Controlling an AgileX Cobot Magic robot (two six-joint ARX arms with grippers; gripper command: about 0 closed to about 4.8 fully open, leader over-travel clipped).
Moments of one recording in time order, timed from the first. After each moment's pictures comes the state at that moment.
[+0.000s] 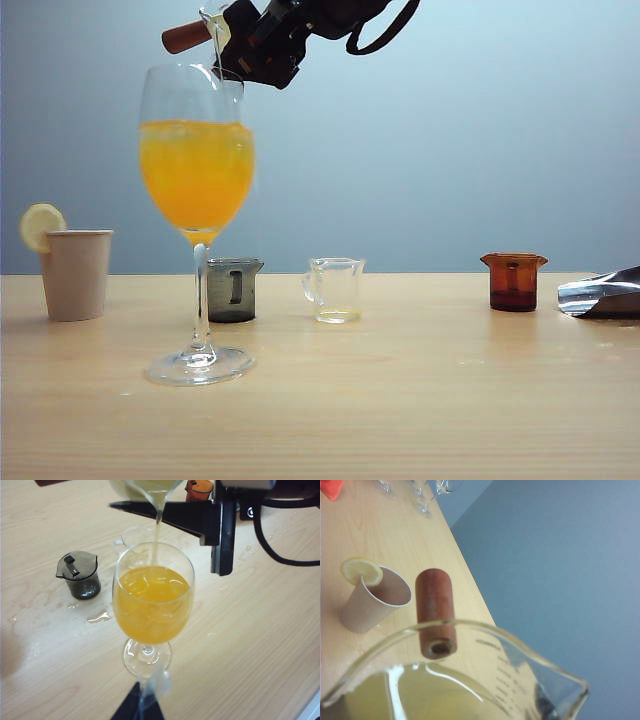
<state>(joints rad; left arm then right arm) -0.53 0.62 0.87 -0.76 0.18 0.05 0.81 1.54 1.04 0.42 -0.03 -0.82</state>
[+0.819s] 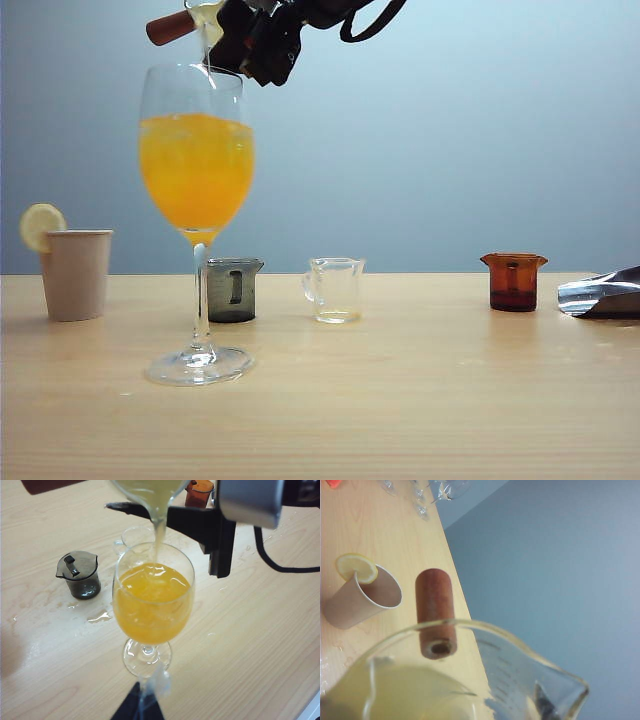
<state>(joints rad) -0.53 0.62 0.87 -0.76 0.18 0.05 0.83 1.54 1.04 0.45 -0.02 -0.99</state>
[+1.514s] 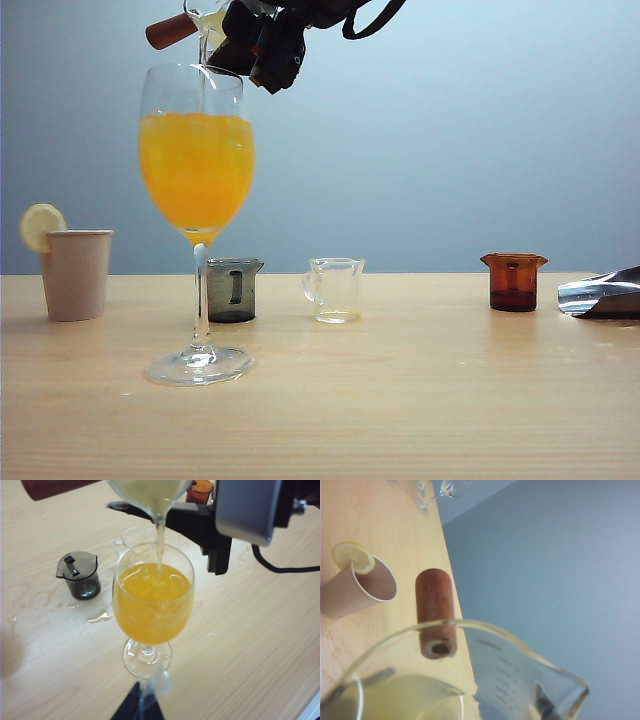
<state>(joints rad) -0.53 0.62 0.87 -0.76 0.18 0.05 0.83 1.54 1.04 0.45 -0.02 -1.08</state>
